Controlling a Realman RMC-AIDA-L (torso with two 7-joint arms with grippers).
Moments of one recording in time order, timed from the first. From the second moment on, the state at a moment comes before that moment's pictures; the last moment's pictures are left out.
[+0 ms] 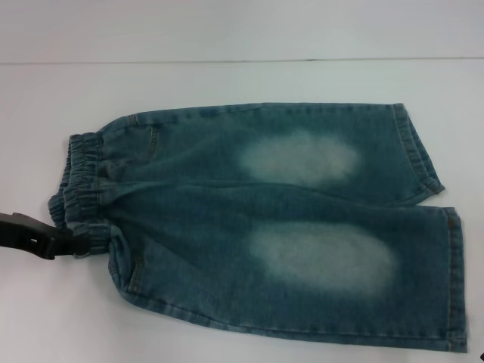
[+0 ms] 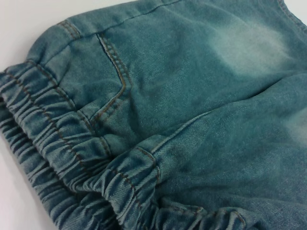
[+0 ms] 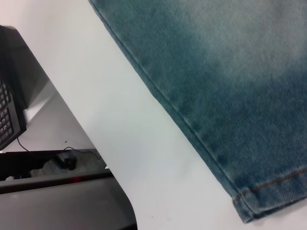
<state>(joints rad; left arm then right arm) -0.57 -2.06 0.55 0.94 2.63 1.64 -1.97 0.70 1.90 -0.84 -0.74 -2.75 -1.98 2.05</state>
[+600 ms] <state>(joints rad) -0.57 -2.06 0.55 0.93 2.63 1.64 -1.97 0.71 1.93 -0.87 -0.74 -2.77 -1.97 2.06</state>
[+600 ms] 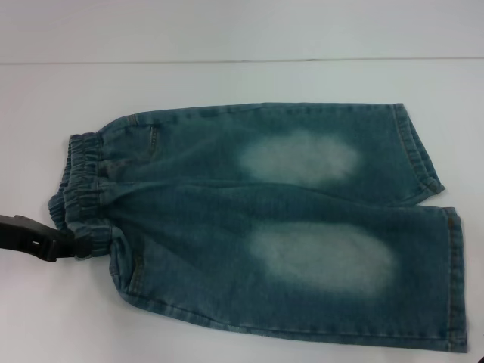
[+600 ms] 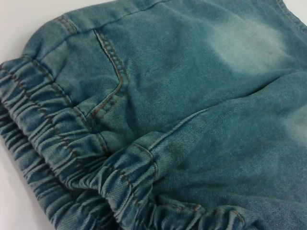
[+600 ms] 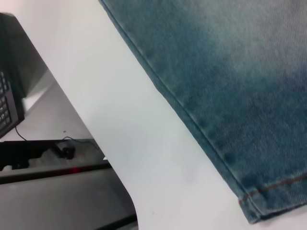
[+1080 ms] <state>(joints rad) -0.57 -2.06 0.55 0.93 2.63 1.63 -1.97 0.71 1.94 -0.87 -0.74 -2.81 -1.94 2.06</state>
